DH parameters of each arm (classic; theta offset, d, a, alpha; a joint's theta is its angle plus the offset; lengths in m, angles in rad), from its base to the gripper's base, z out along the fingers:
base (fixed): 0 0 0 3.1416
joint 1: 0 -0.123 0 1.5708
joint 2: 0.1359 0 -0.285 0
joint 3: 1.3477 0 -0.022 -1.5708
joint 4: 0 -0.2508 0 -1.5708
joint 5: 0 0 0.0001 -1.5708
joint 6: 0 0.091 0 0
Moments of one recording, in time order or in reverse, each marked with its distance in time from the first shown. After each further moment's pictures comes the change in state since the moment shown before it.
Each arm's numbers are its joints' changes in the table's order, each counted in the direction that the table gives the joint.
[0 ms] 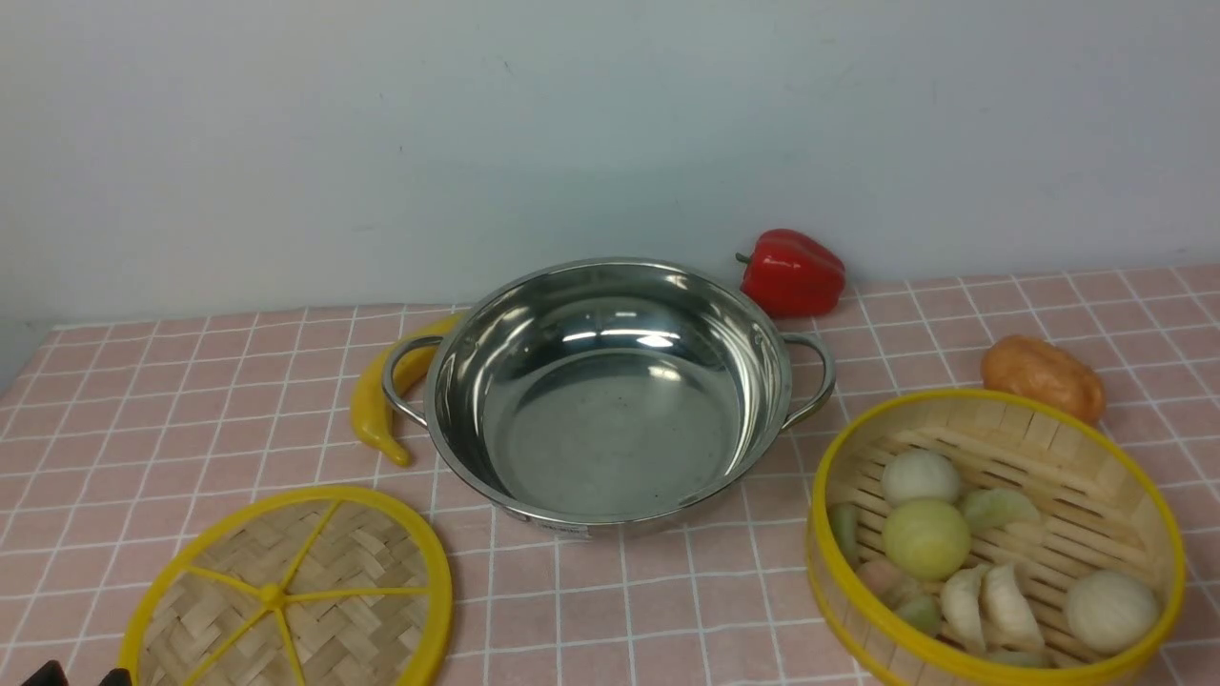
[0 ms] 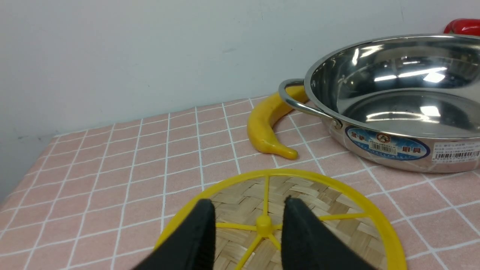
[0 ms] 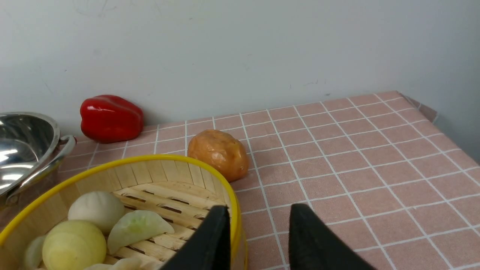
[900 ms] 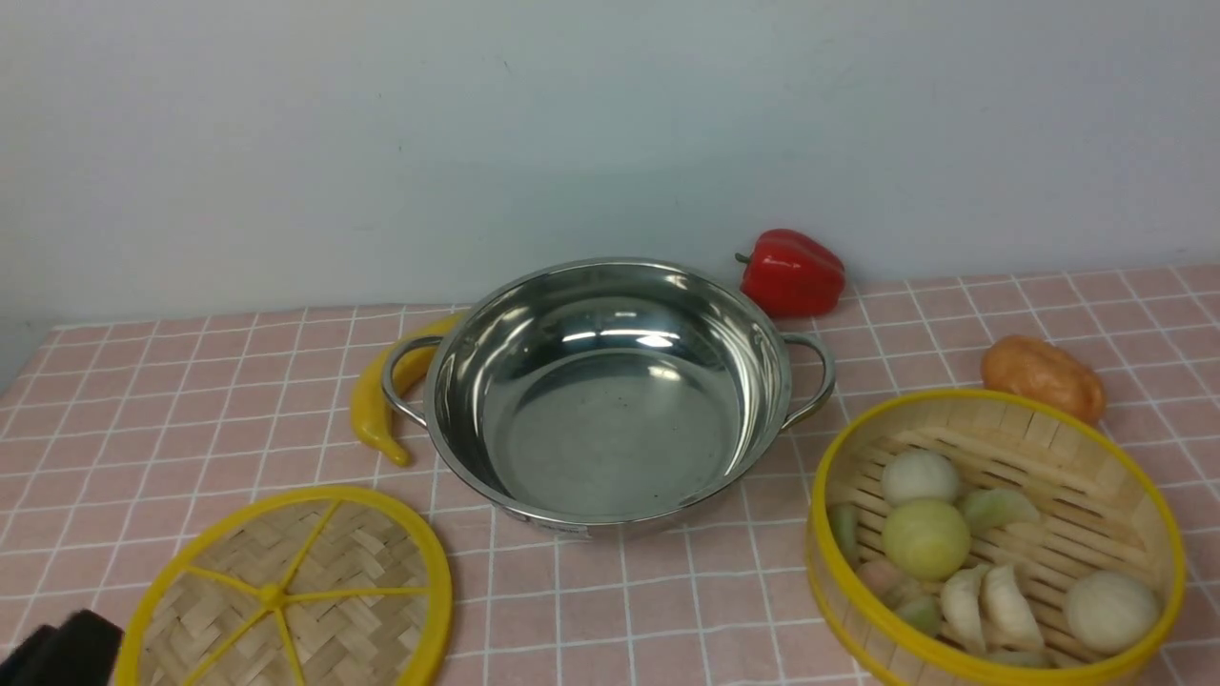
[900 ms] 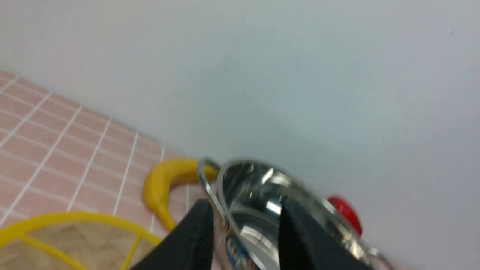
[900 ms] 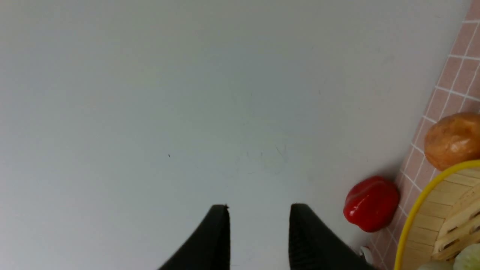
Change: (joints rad) right arm 0.000 0.000 0.000 -0.997 0.252 0.264; left arm 0.000 0.000 0.000 0.530 0.230 -0.199
